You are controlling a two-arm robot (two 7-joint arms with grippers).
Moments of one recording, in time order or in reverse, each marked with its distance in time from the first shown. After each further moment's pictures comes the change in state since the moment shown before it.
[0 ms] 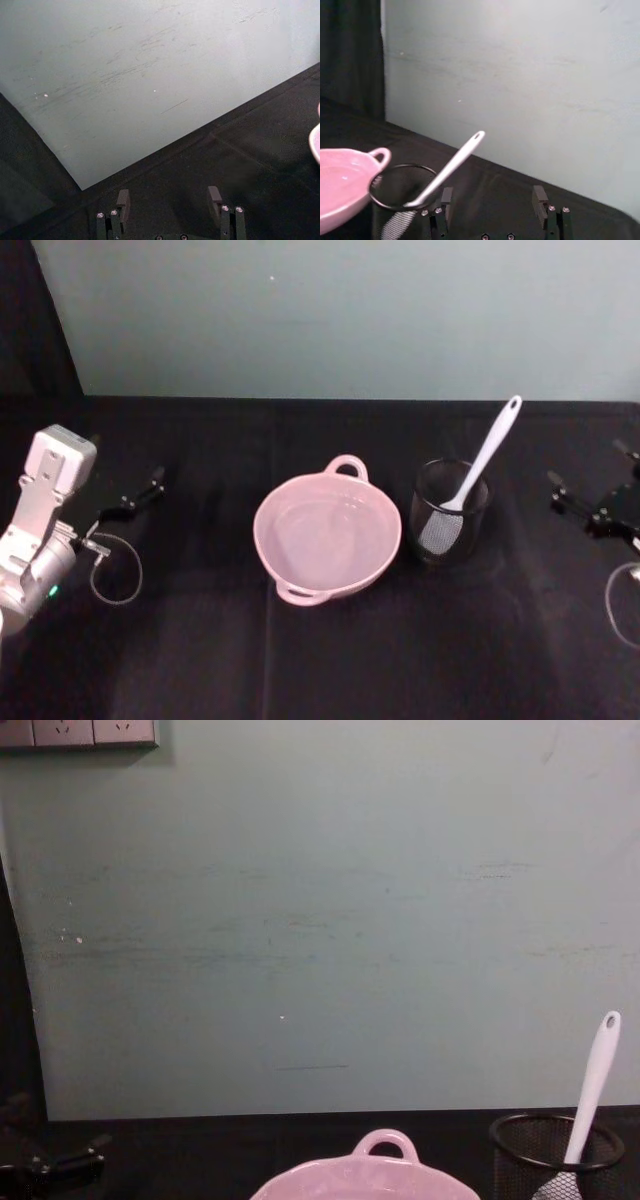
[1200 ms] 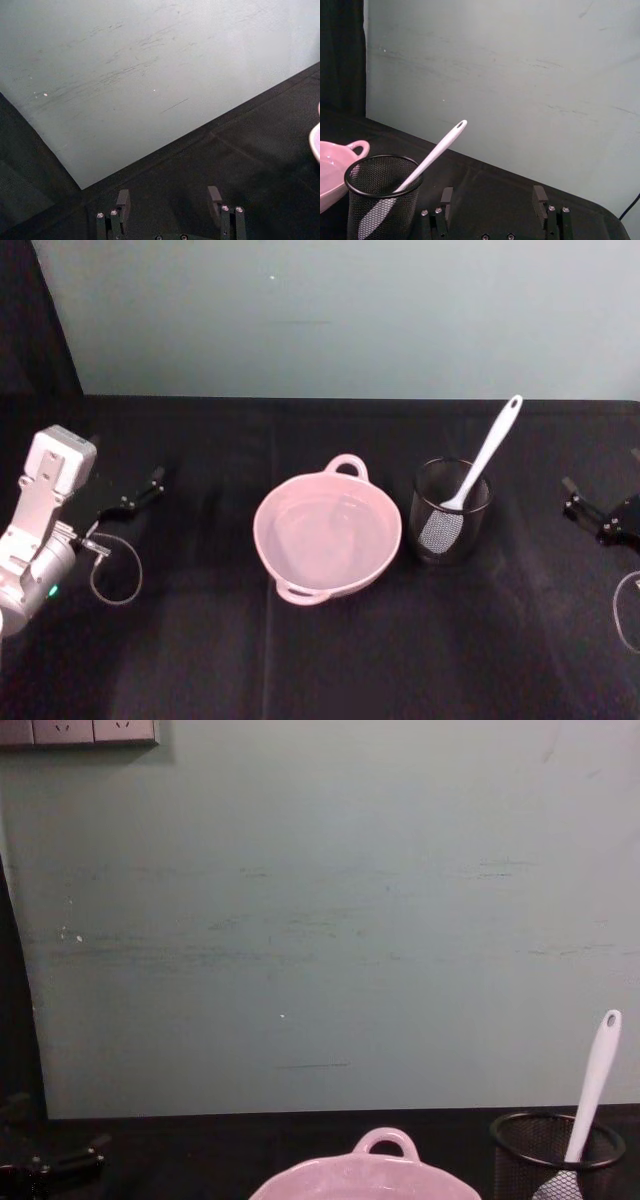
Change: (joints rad) left arm 0.000 0.000 0.000 0.000 0.000 0.000 0.000; right arm -0.017 -0.041 0.022 0.051 -0.064 -0.070 -0.034
